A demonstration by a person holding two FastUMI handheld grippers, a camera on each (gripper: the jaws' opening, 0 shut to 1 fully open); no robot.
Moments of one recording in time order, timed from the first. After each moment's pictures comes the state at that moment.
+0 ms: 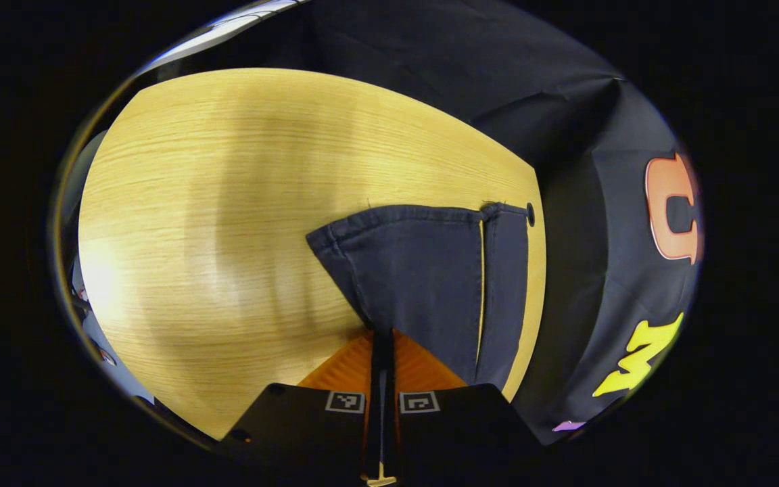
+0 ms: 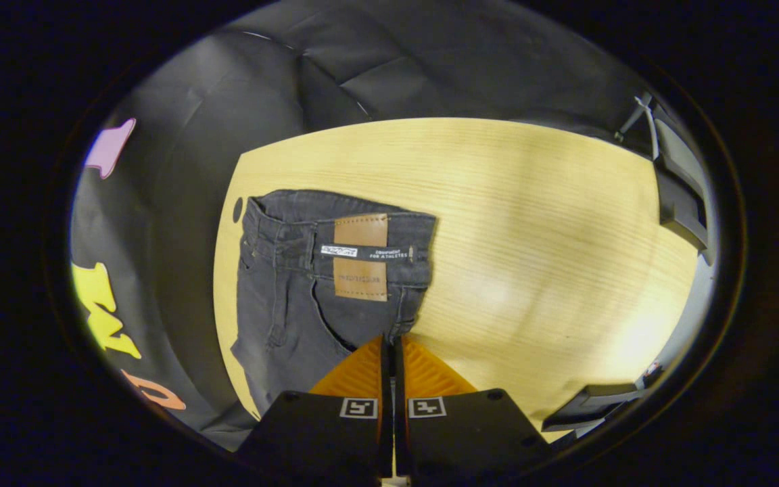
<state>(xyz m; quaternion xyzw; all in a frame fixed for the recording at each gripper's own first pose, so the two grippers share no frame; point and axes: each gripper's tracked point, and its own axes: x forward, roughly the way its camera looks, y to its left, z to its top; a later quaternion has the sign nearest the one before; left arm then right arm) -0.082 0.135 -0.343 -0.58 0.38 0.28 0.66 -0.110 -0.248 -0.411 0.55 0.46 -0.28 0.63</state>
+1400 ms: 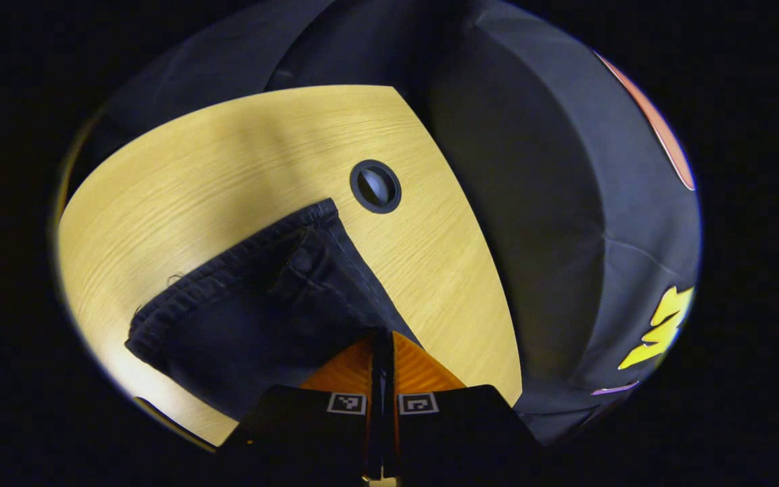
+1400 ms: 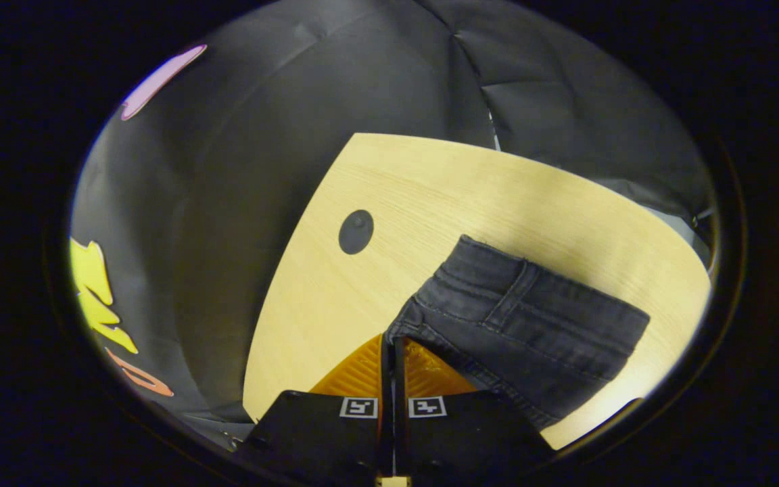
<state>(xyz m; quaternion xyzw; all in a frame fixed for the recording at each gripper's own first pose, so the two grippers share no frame) 0.219 0.123 -0.373 -0.47 0.48 0.13 0.73 0.172 -0.236 -0.417 0.49 0.46 -0.18 0.72</state>
